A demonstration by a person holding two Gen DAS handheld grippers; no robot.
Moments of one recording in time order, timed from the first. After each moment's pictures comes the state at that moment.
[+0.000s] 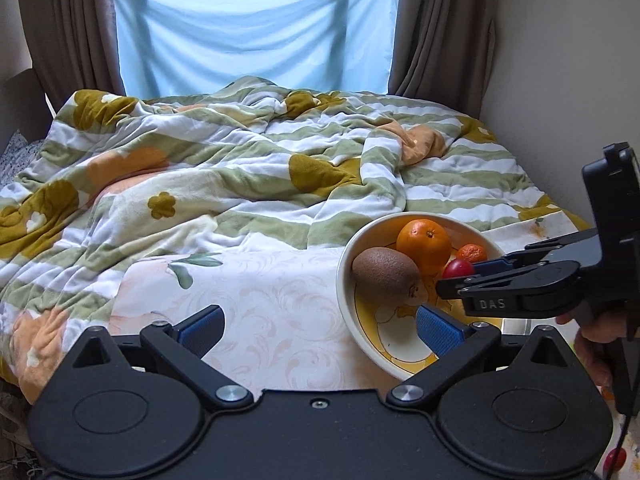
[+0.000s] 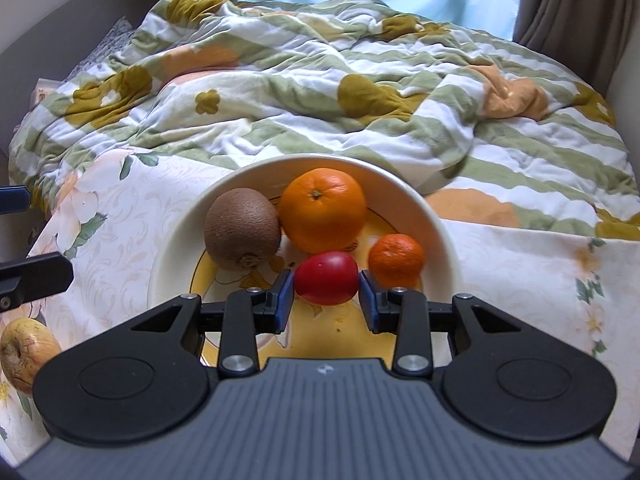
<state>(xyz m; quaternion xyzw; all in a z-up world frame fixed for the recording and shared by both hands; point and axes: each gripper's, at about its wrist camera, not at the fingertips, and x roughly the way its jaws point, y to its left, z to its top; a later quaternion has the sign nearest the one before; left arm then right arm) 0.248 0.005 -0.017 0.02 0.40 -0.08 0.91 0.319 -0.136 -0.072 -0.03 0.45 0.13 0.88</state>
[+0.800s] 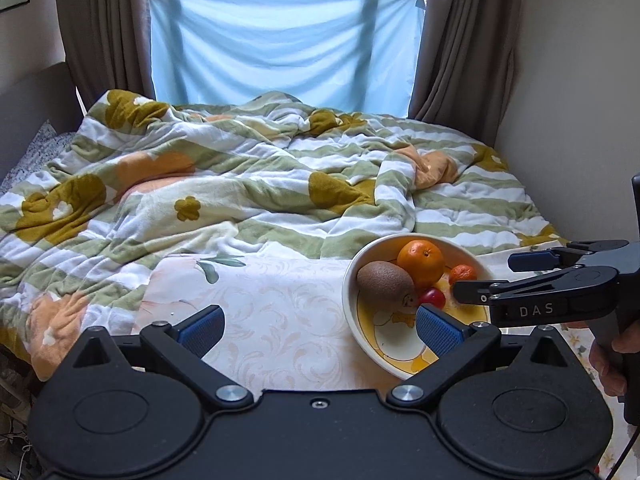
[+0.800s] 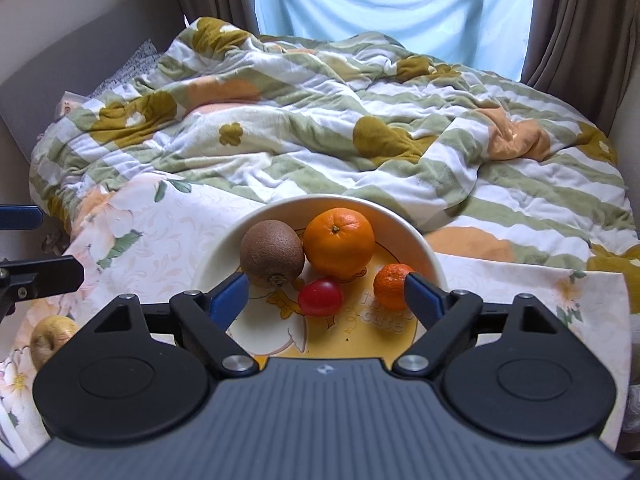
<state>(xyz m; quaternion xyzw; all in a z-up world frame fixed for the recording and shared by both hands) 0.208 0.008 0.022 0.00 0.37 -0.05 0.93 0.288 -0.144 -0.028 -0.03 0.40 0.15 0.90</state>
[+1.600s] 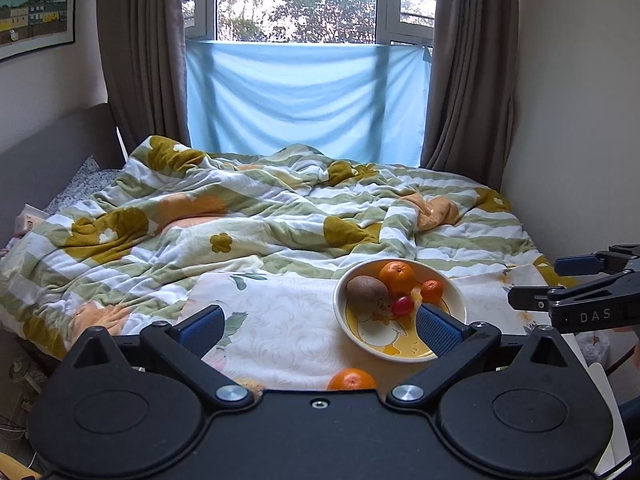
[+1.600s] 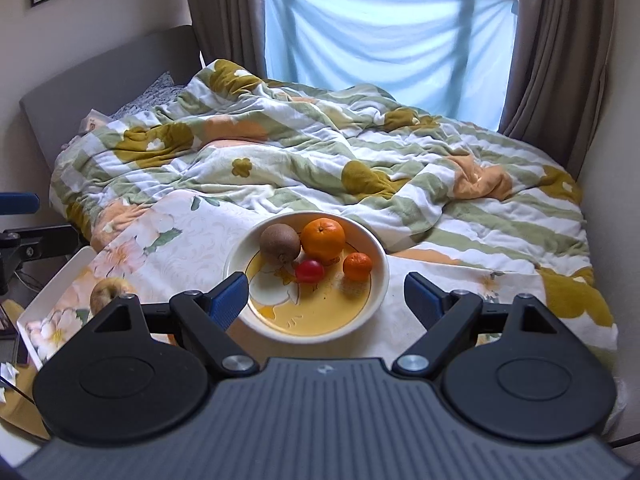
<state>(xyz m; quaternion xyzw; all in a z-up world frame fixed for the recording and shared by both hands) 0.091 -0.017 0.076 0.00 0.30 0.00 0.95 0.163 -0.189 0.050 -0.06 0.33 0.16 0.93</state>
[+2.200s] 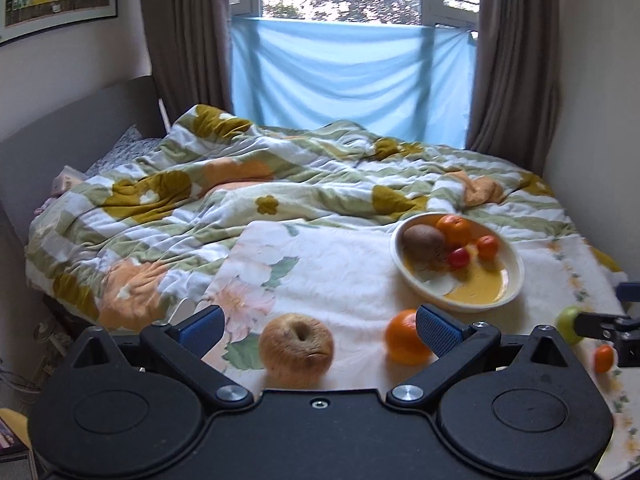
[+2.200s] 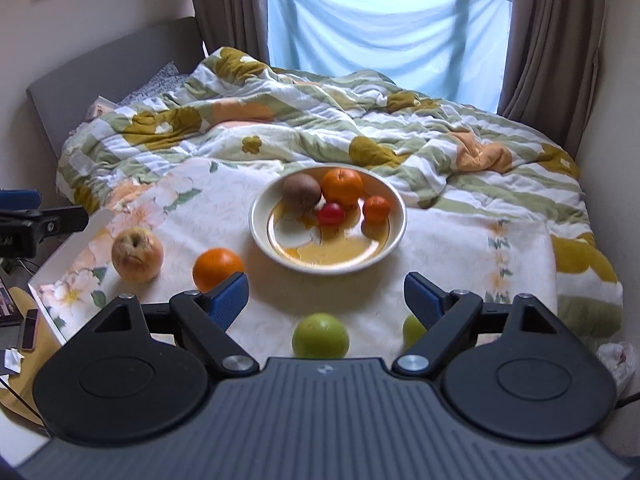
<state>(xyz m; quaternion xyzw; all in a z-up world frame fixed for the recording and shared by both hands) 0.072 0.016 0.011 -0.01 0.32 0.07 0.94 0.103 -0.179 0.007 -0.05 0.35 0.15 0.93</state>
